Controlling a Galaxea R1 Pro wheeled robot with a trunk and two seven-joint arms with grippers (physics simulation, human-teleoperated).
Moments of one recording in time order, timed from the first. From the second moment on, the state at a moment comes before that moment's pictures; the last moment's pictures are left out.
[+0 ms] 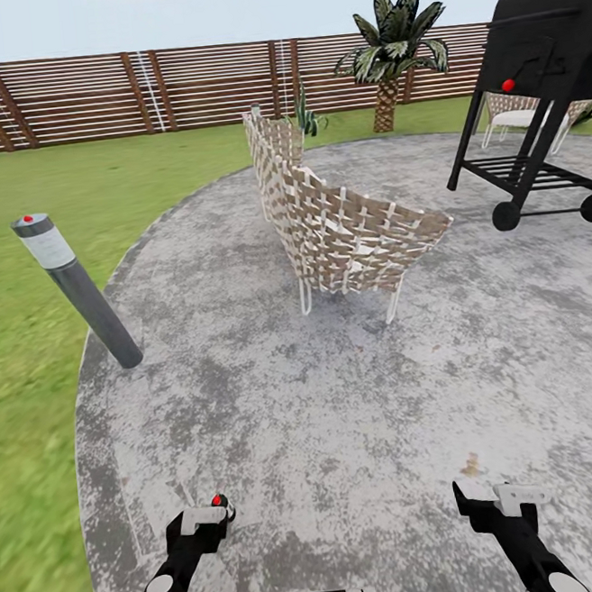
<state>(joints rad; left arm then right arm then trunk) -0.48 0.04 -0.01 -0.35 -0.05 -0.31 0.00 -0.05 -0.08 -0.14 -1.22 -0.03 0.01 0.00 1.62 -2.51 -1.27</state>
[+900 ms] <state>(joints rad) -0.48 0.04 -0.01 -0.35 -0.05 -0.31 0.00 -0.05 -0.08 -0.15 -1.22 -0.03 0.01 0.00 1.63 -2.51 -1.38</state>
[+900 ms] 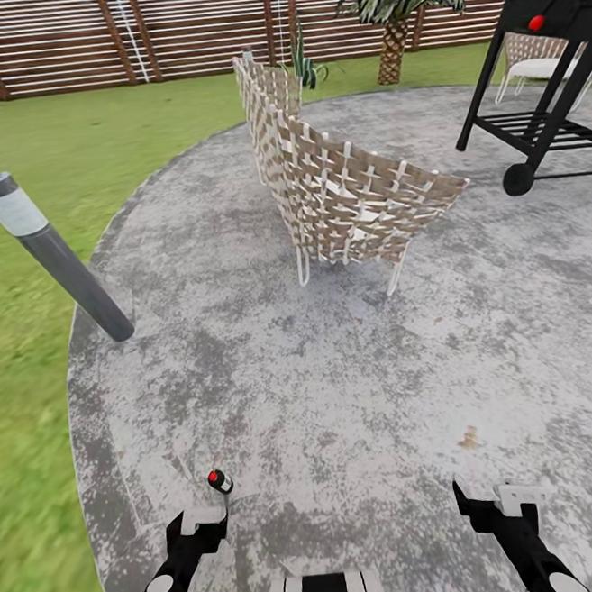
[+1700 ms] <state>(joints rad) -0.48 0.04 -0.01 -0.35 -0.05 -0.31 0.01 -0.05 -0.08 -0.15 -1.22 -0.03 0.01 0.00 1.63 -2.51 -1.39</state>
